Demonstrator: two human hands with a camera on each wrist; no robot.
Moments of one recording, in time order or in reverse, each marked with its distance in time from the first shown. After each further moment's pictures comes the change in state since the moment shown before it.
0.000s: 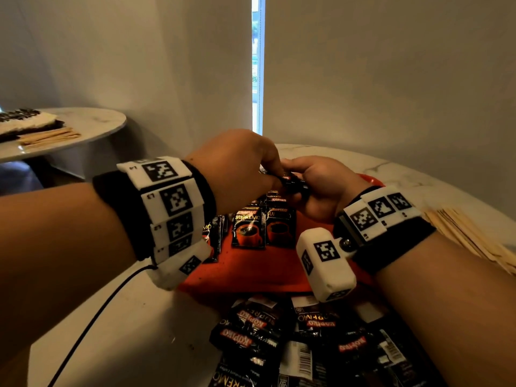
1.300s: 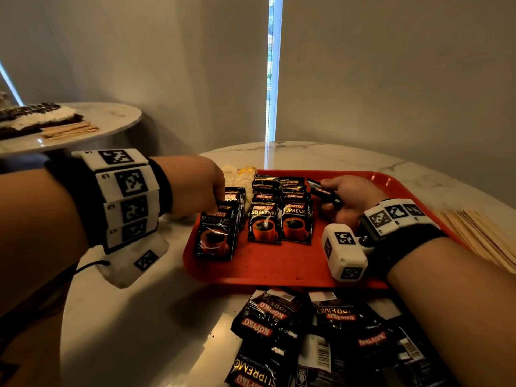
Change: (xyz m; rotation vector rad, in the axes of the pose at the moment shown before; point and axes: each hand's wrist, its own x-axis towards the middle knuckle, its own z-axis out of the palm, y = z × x) left_hand -0.025 -0.060 -0.018 0.328 -0.483 -0.328; right_hand 0.026 0.026 -0.047 0.030 0.333 0.083
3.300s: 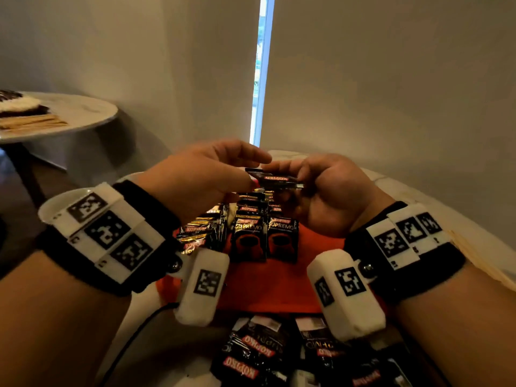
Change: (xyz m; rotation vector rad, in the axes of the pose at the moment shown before) left_hand 0.001 0.028 0.005 -1.339 0.169 0.255; right_hand -0.068 -0.030 0.045 -0.022 -0.515 -0.127
